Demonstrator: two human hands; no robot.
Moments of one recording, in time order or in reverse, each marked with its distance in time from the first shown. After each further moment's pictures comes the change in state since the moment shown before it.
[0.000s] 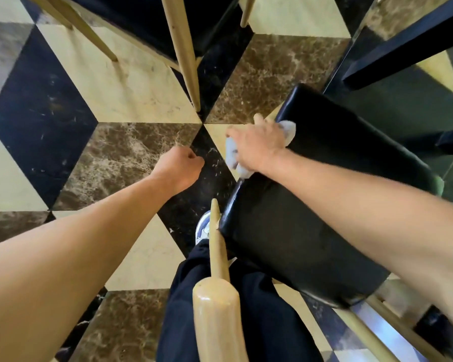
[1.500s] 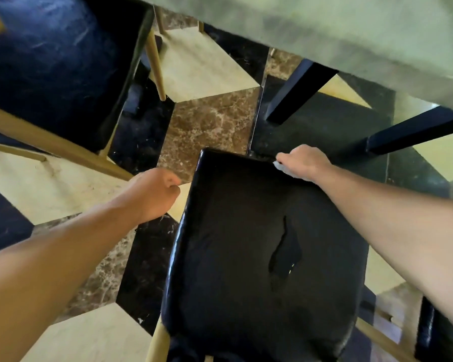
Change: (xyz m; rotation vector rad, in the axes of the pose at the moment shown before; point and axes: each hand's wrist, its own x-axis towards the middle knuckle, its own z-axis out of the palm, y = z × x) left_hand 0.028 0.160 0.028 0.457 -0.039 0.372; right_hand -0.050 0.276 0.064 0.796 -0.132 0.798
